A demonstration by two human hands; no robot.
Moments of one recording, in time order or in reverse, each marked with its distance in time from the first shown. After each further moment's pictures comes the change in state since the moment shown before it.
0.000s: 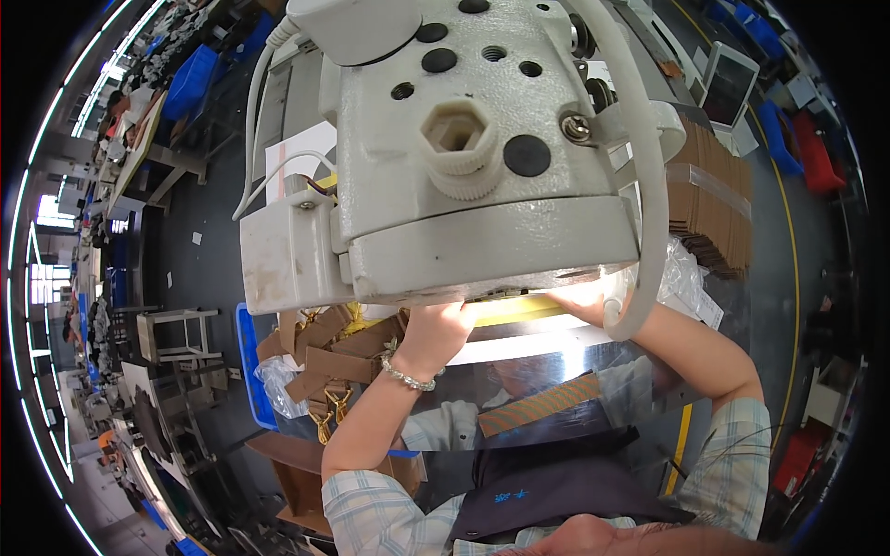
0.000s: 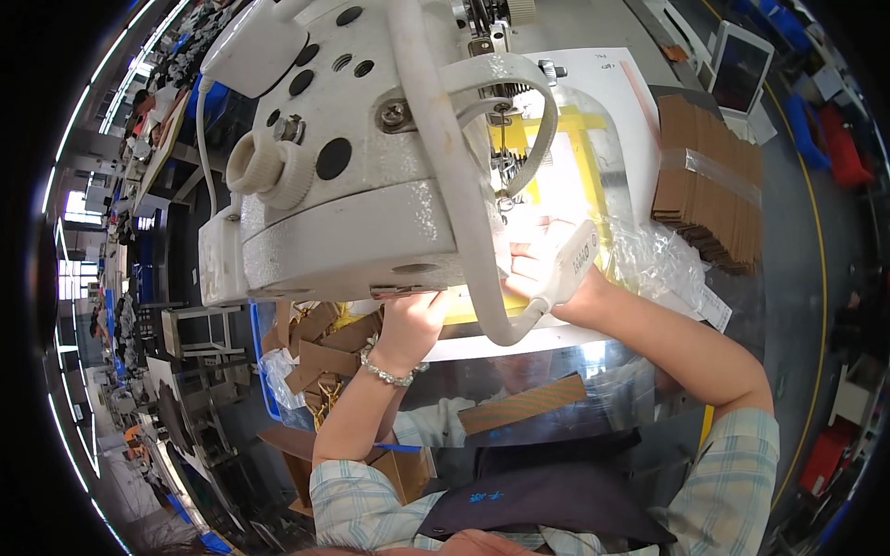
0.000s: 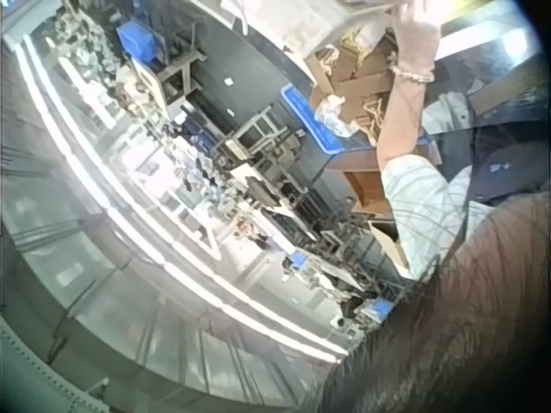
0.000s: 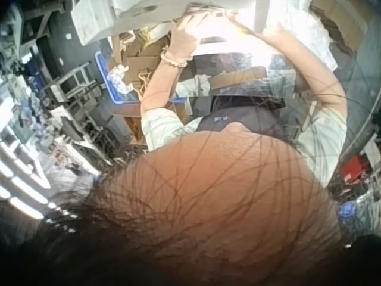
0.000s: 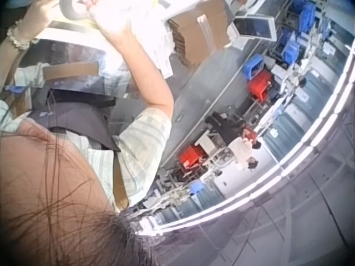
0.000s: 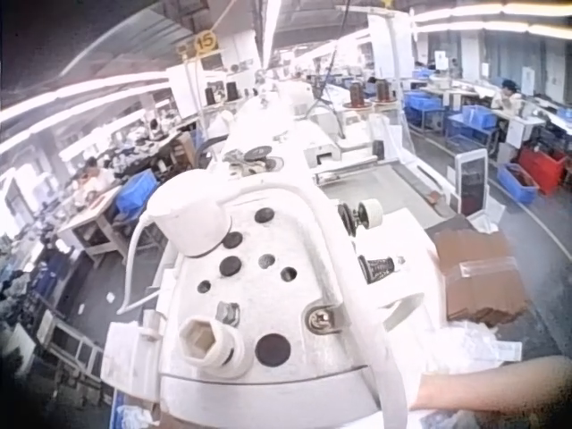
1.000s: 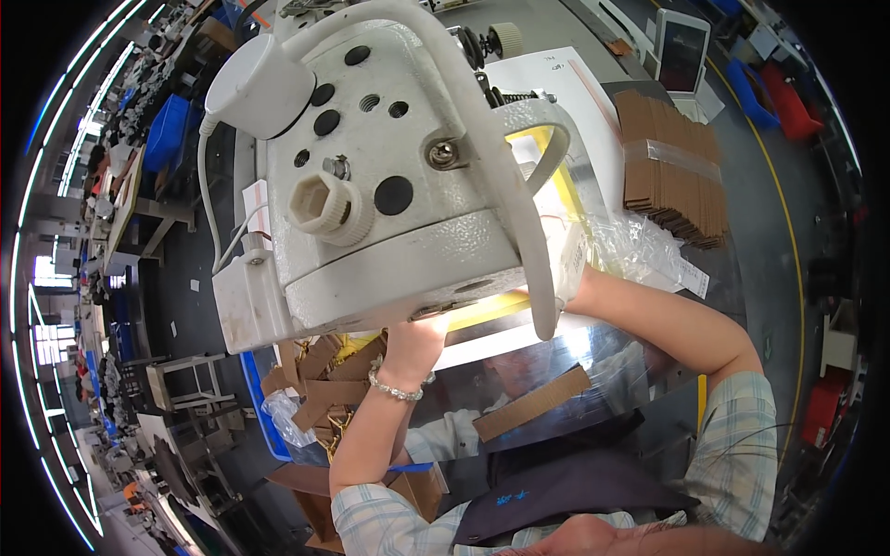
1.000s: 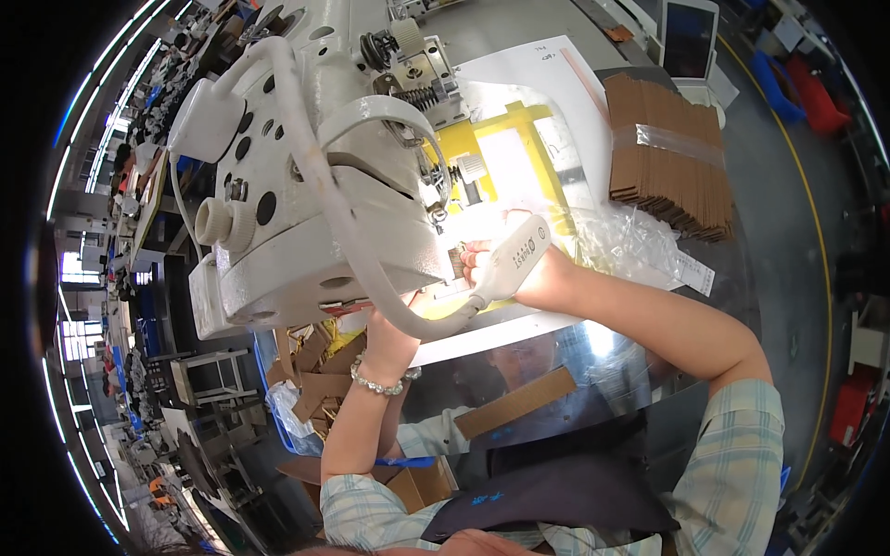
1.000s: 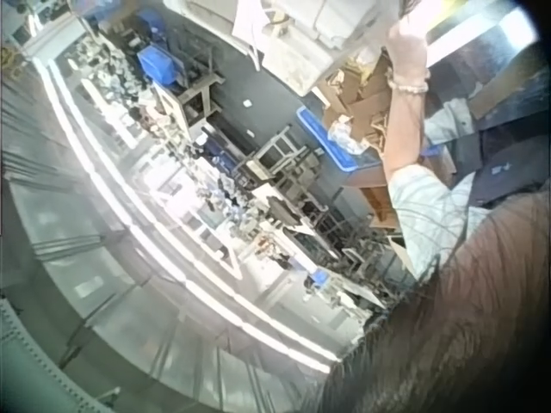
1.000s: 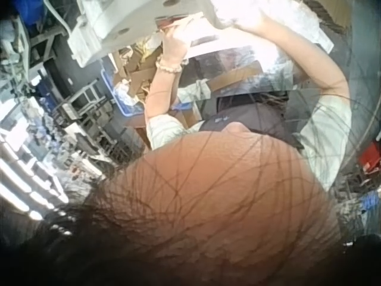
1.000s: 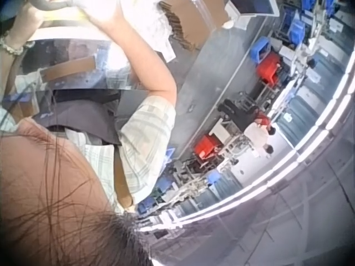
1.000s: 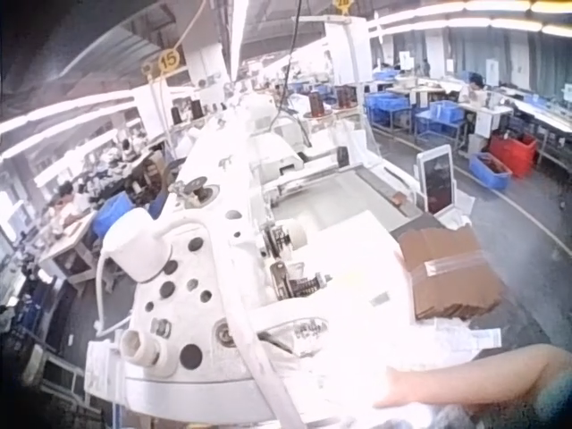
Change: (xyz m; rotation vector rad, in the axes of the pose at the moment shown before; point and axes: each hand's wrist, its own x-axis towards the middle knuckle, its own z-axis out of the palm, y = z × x) left_hand 0.003 -0.007 0.006 -0.059 0.005 -0.058; right_hand -0.002 0.016 0.010 0.526 -0.069 0.245
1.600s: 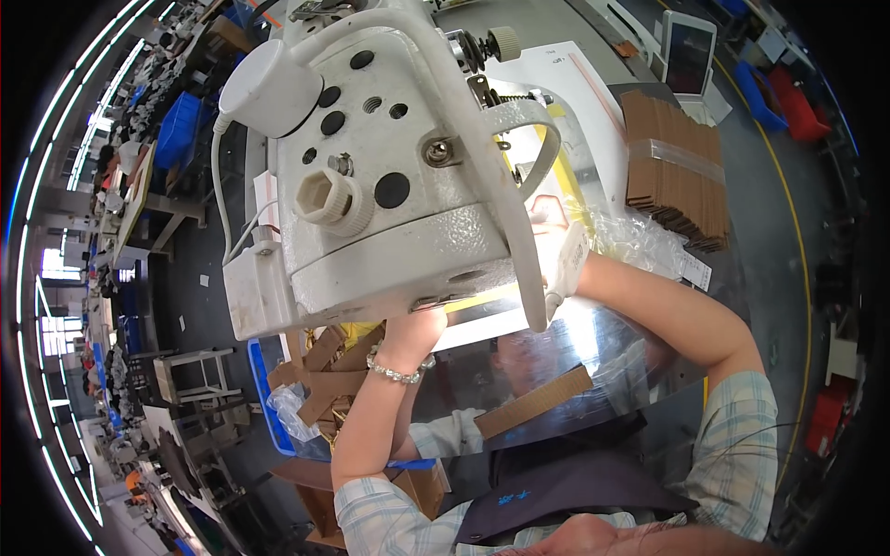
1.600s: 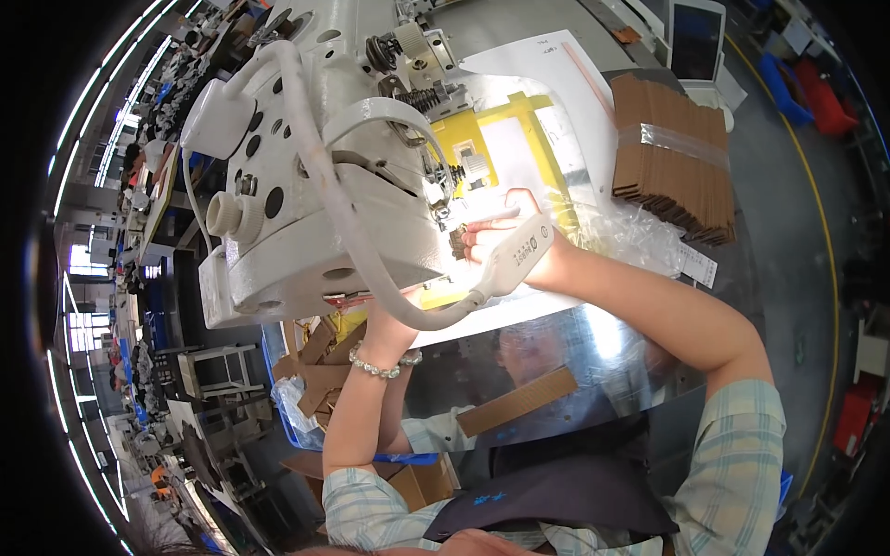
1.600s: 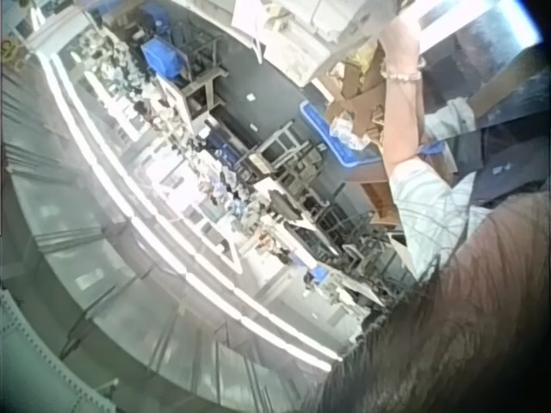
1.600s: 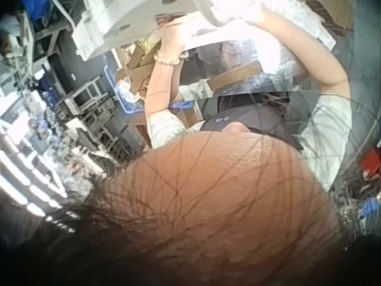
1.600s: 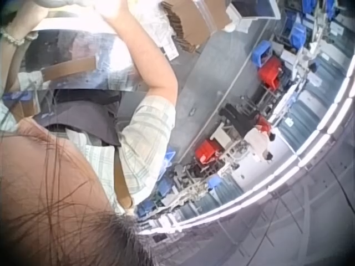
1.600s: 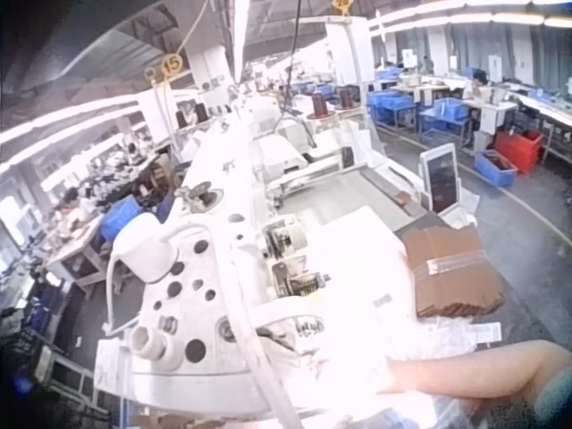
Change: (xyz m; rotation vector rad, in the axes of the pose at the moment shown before) left_hand 0.013 -0.016 0.000 -0.258 -0.089 -0.125; right_hand 0.013 0.026 0.004 -0.293 0.253 -0.395
